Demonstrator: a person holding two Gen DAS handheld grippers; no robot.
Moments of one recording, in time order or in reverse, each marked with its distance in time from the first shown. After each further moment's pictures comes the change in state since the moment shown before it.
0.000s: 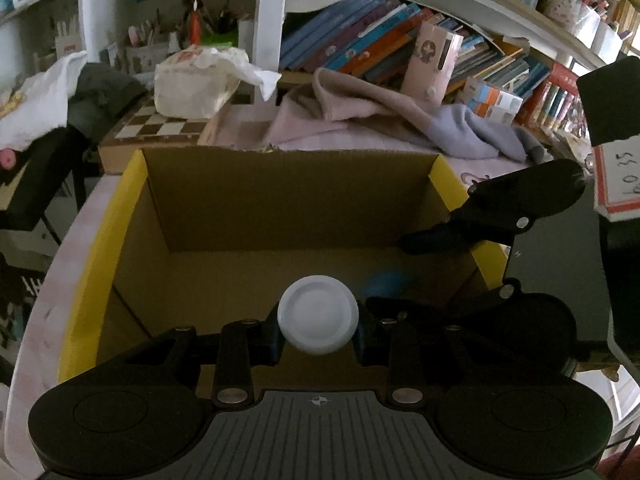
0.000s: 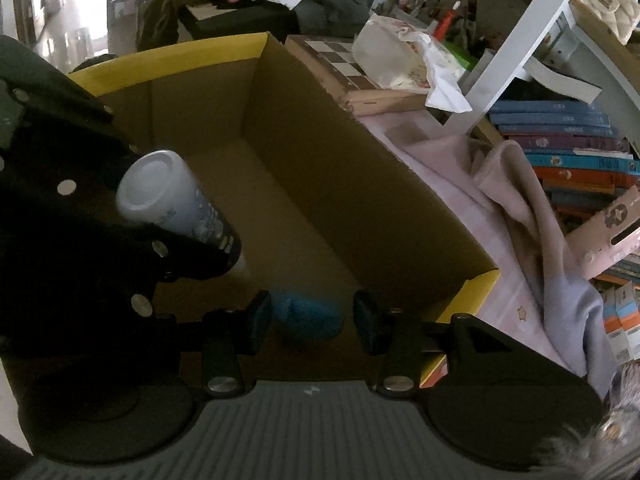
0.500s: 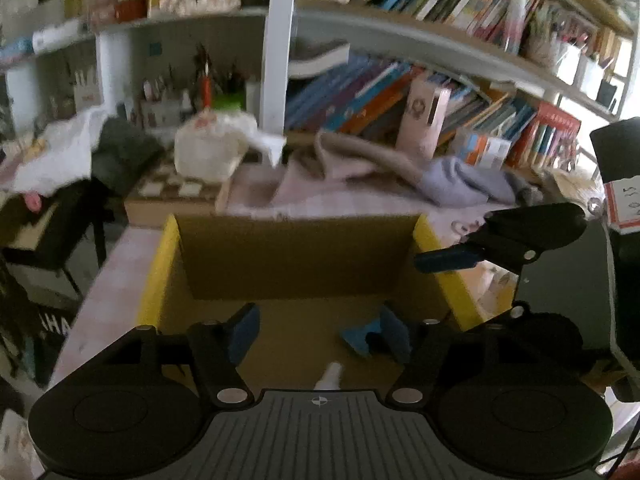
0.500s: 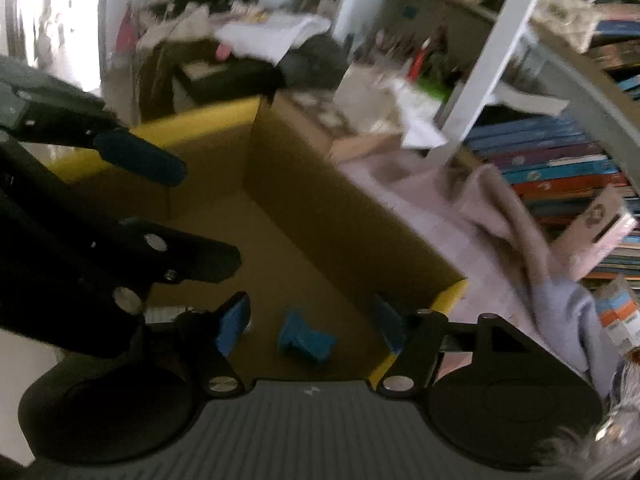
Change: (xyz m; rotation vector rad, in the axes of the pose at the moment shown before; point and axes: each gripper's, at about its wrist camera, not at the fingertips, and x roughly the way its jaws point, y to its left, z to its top) left arm -0.057 -0.008 0.005 0.027 -0.171 0.026; right arm -0.052 -0.002 -0.005 0.101 -0.160 -0.012
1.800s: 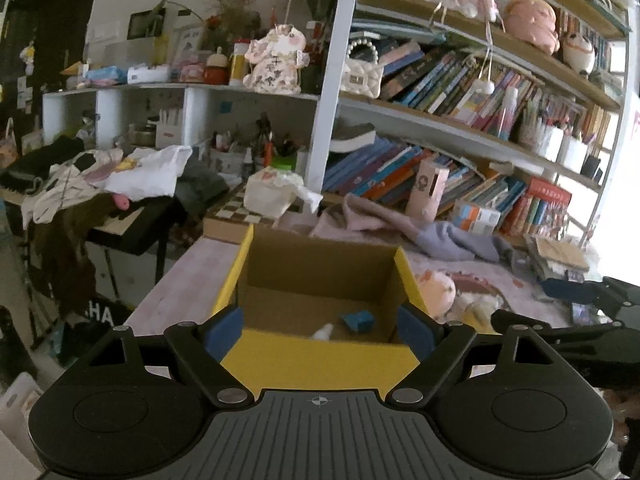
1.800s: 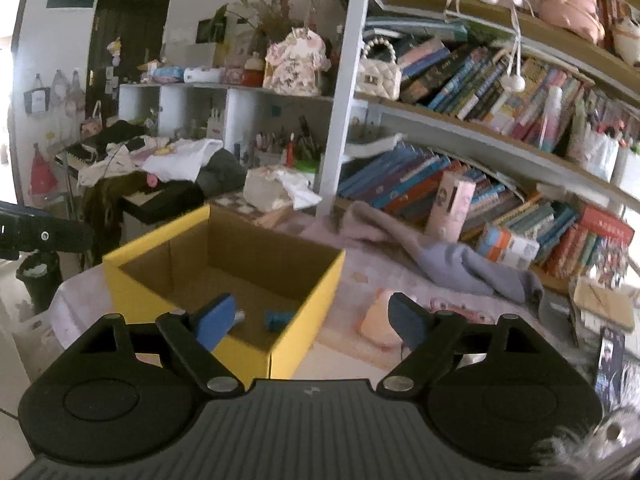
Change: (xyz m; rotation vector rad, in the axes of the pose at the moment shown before) left arm -0.169 -0.020 -0.079 -0.131 -0.203 0.096; right arm -0.190 0.059 -0.095 0.339 -0.286 -0.262
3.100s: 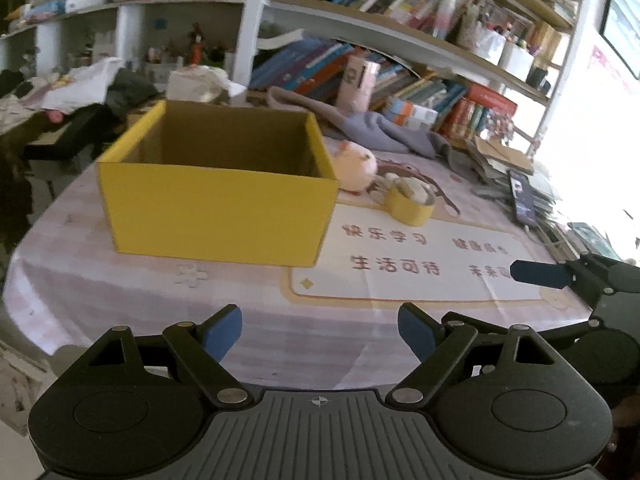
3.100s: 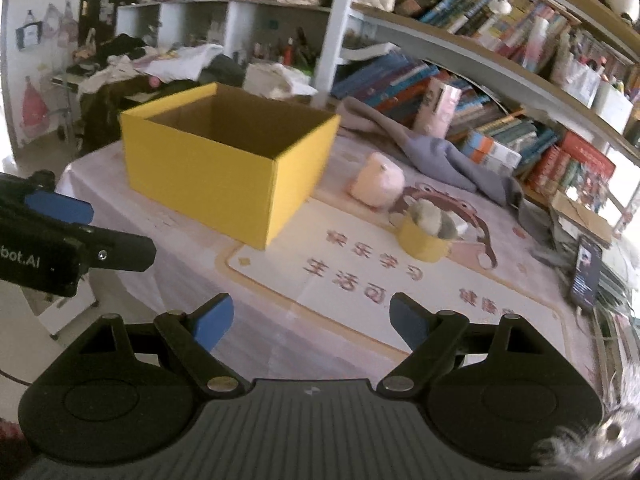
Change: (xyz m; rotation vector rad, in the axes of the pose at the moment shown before) left arm 0.006 -0.070 -0.094 0.035 0.228 -0.165; right arm -0.052 0.009 -0.098 -0.036 0.228 -0.053
